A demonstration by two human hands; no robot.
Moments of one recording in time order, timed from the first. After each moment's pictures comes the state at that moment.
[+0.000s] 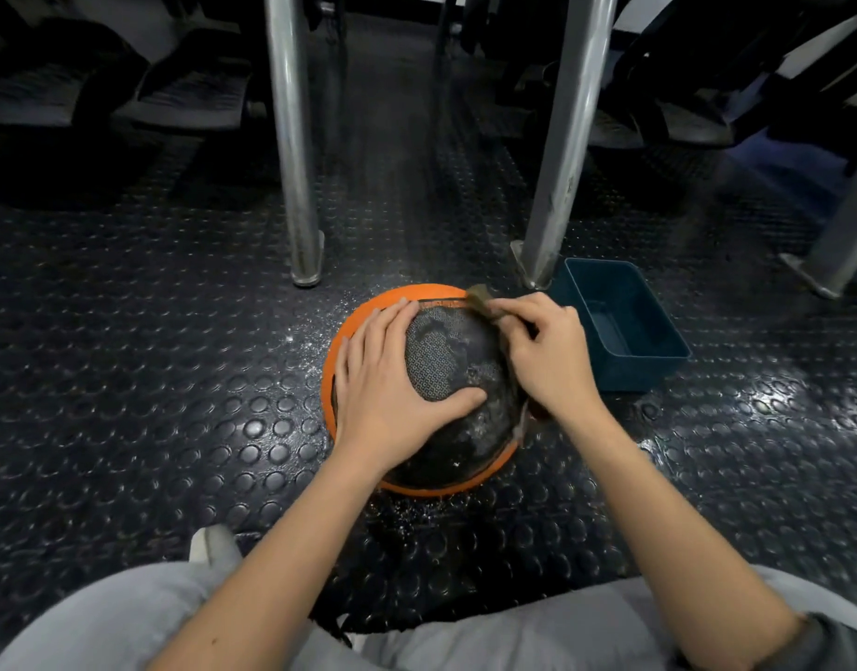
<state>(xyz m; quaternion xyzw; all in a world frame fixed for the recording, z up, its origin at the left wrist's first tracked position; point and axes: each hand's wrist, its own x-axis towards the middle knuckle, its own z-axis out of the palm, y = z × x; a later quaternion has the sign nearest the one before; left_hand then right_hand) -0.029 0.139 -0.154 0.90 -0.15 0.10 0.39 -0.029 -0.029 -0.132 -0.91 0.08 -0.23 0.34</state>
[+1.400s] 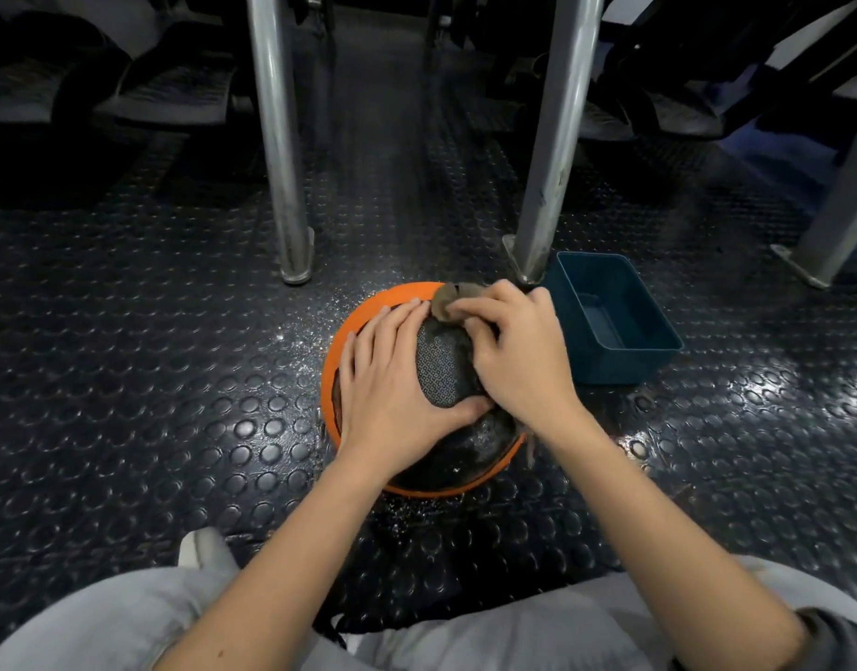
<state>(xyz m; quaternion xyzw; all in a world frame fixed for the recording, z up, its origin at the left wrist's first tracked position) -0.034 0.130 -0.156 0.91 -0.18 0.13 0.35 -0.038 -0.006 -0.117 -0.93 0.02 -0.25 0.26</state>
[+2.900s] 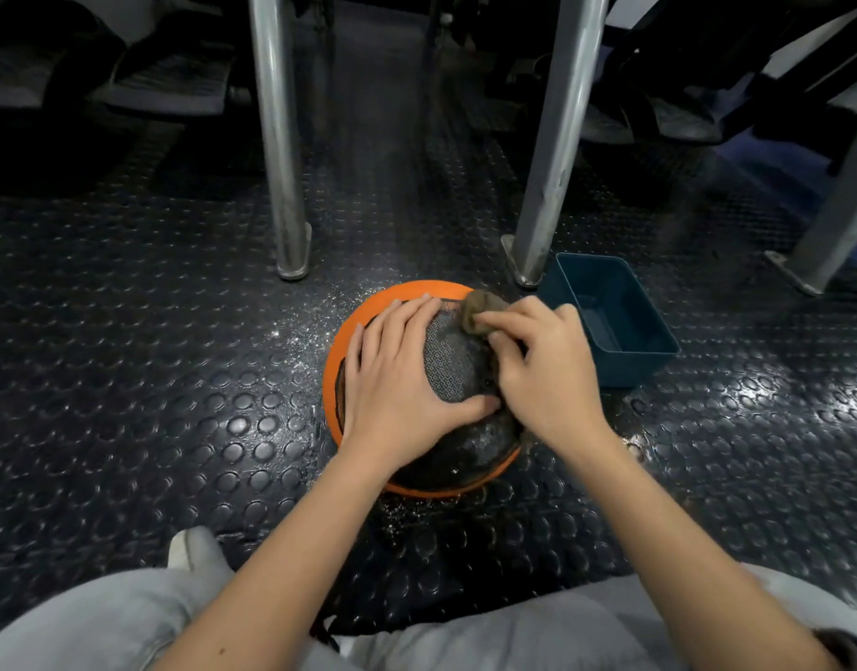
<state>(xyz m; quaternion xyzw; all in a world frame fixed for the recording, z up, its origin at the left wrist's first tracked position) -0.029 0.123 -0.152 0.90 -0.20 0.13 0.36 -0.058 -0.014 -0.117 -0.94 0.03 -0.26 0.23</state>
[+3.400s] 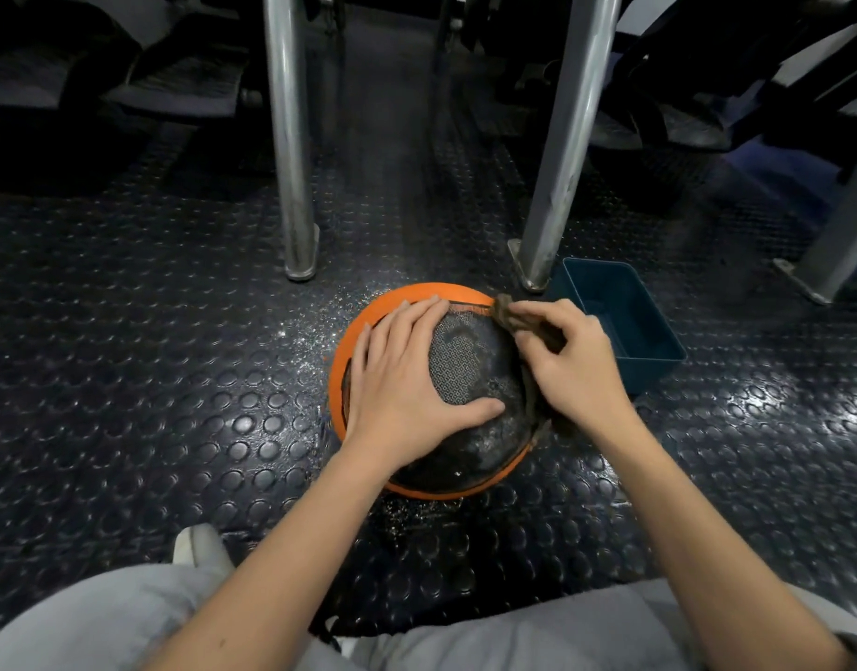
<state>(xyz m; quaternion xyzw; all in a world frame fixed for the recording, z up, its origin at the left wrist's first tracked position) -0.027 0.129 -0.148 0.91 -0.21 0.09 0.35 -0.050 -0.038 -0.117 -0.92 0.07 -0.20 0.33</state>
